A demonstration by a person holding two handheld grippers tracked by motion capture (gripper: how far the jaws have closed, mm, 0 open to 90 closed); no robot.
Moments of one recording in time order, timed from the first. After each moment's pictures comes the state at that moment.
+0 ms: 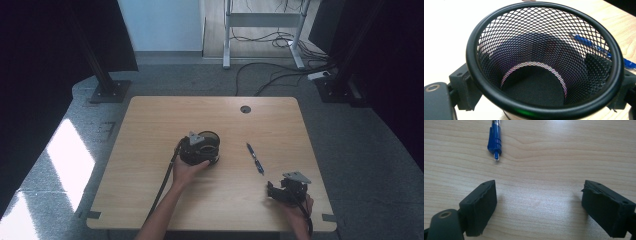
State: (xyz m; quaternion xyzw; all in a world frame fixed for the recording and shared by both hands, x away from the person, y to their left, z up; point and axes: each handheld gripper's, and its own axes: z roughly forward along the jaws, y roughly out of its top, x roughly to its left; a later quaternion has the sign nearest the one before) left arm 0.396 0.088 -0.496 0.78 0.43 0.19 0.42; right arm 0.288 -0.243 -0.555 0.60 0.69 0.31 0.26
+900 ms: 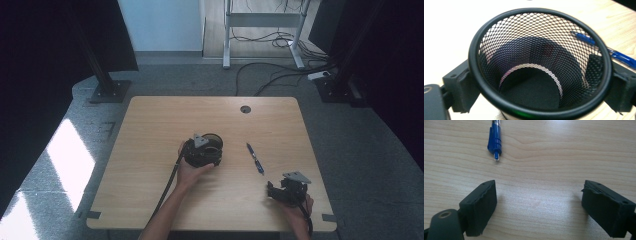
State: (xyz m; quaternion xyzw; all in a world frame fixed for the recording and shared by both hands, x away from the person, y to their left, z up) left arm 0.397 0.079 -0.507 0.78 0.43 0.19 0.42; right arm 0.288 -0.243 -0.555 0.60 0.69 0.31 0.26
